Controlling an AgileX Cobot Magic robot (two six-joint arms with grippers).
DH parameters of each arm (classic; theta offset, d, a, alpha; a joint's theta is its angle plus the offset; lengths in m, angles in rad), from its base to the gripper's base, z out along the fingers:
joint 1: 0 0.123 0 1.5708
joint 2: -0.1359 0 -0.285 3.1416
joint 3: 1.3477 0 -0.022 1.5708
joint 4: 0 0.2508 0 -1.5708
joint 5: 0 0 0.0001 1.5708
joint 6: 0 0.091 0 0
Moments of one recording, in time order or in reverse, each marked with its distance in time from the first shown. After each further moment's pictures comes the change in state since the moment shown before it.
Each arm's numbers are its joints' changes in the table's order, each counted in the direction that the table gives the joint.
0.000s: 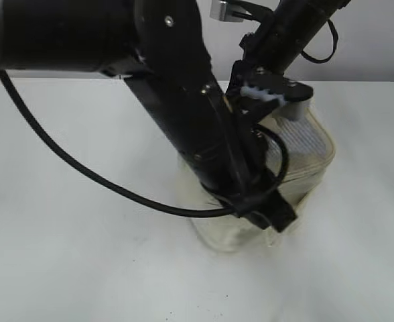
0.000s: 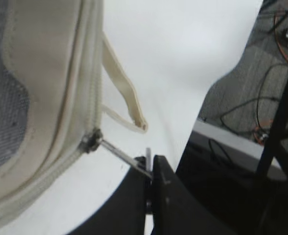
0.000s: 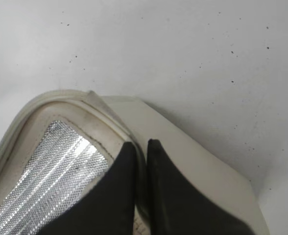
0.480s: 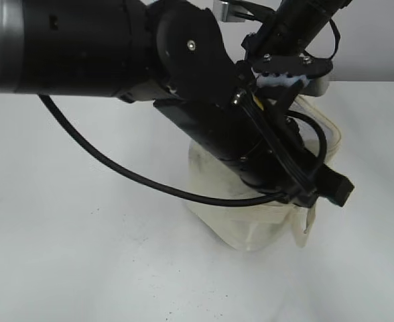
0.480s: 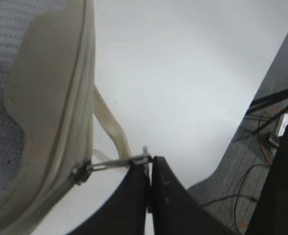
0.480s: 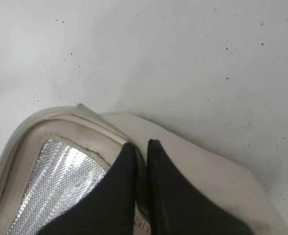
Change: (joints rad) left arm -0.053 -0.017 0.015 -0.106 -0.288 -0.160; right arm -0.002 0.000 0.000 -0.007 0.000 -0.001
